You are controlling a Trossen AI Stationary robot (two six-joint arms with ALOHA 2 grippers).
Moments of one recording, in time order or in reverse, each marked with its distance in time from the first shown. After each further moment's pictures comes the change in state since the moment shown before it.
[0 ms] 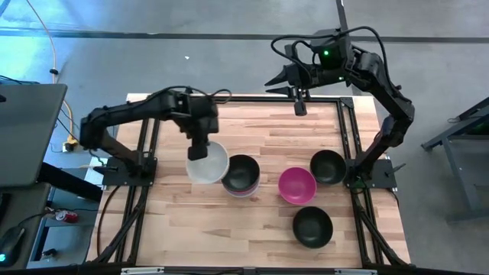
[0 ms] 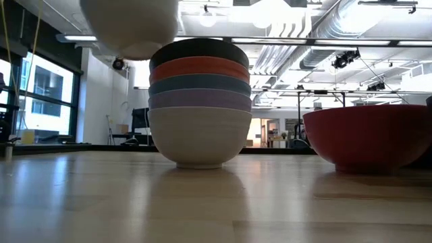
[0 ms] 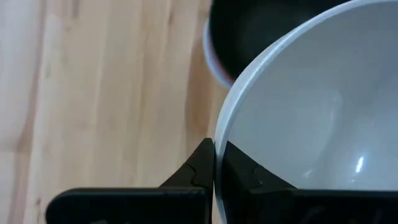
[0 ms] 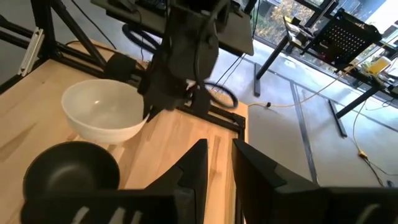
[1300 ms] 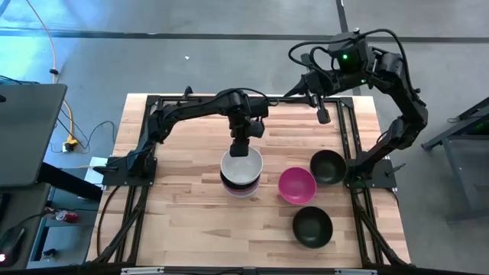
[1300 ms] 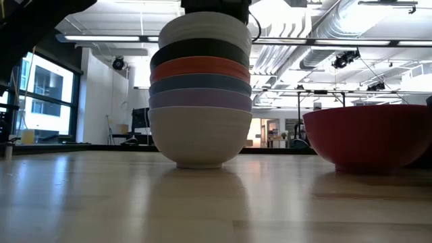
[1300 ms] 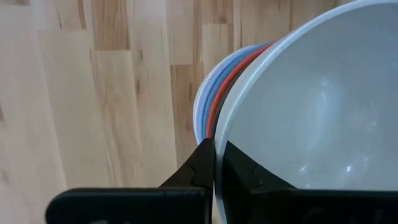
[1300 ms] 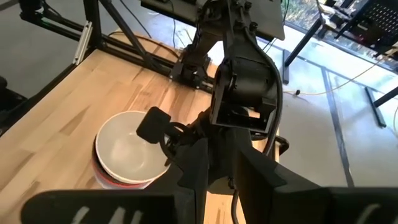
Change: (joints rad) left arm 0.025 0.681 0.611 -0.142 0.176 0.213; right arm 0.001 -0.092 0.000 -0.204 -0.067 0.008
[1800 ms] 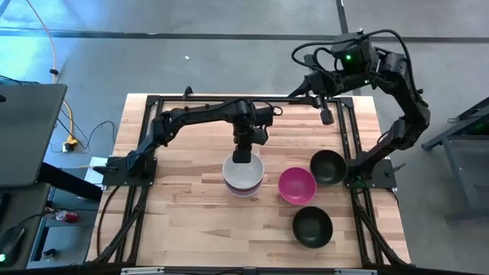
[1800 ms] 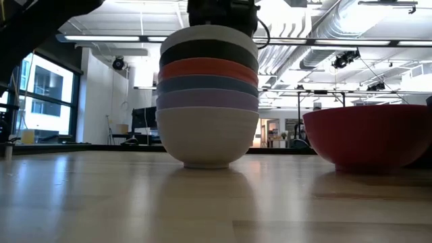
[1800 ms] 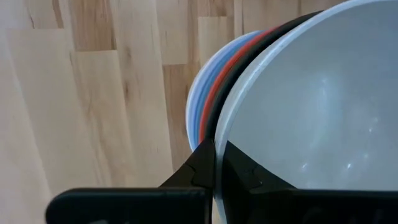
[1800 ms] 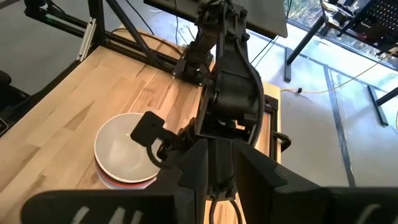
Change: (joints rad) left arm -0.037 0.055 -0.001 0.012 -0.021 -0.009; right arm 0.000 -0.017 0.000 -0.027 -0.001 -0.008
